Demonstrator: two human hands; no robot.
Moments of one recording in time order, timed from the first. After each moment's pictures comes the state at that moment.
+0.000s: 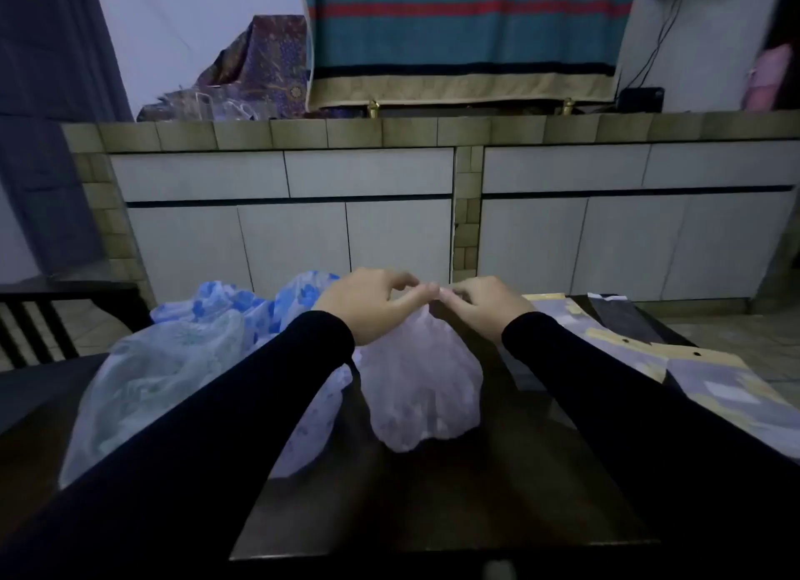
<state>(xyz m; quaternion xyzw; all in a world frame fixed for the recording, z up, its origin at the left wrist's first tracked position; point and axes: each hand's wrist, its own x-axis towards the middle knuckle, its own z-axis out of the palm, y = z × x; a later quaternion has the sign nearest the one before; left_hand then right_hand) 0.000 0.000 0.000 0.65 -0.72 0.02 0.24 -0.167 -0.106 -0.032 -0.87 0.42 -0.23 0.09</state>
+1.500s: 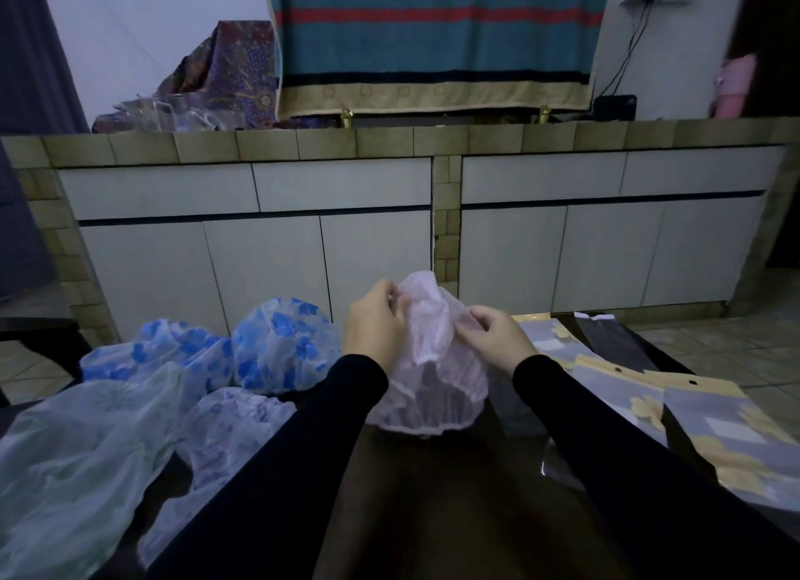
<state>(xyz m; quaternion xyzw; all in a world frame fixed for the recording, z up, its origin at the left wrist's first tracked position) -0.029 -0.097 -0.030 0.68 -0.55 -0.03 0.49 -0.186 -0.159 -0.053 -0.73 0.43 -0.40 0.36</state>
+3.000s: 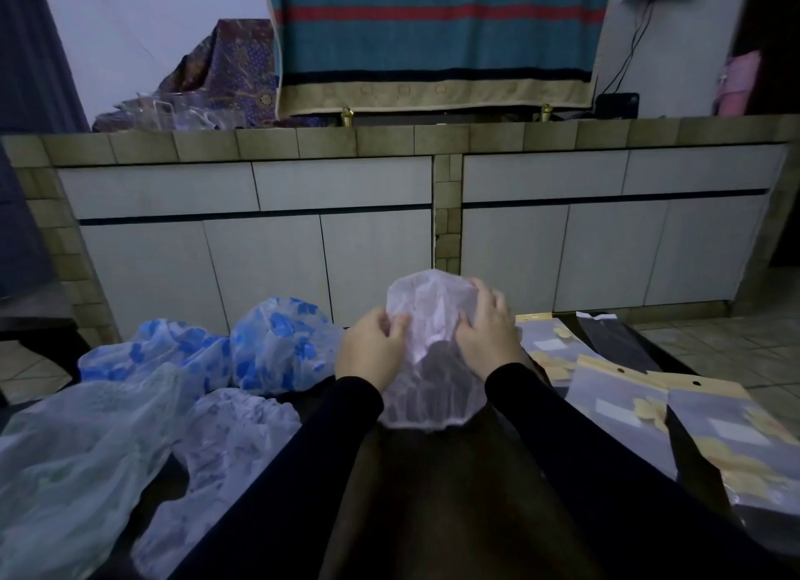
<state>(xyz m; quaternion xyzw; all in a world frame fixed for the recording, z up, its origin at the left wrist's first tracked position) -0.030 -0.090 -0.049 0.72 -0.52 -0.09 0.46 -0.164 -0.155 -0.055 -0.73 0.54 -0.40 0.14</state>
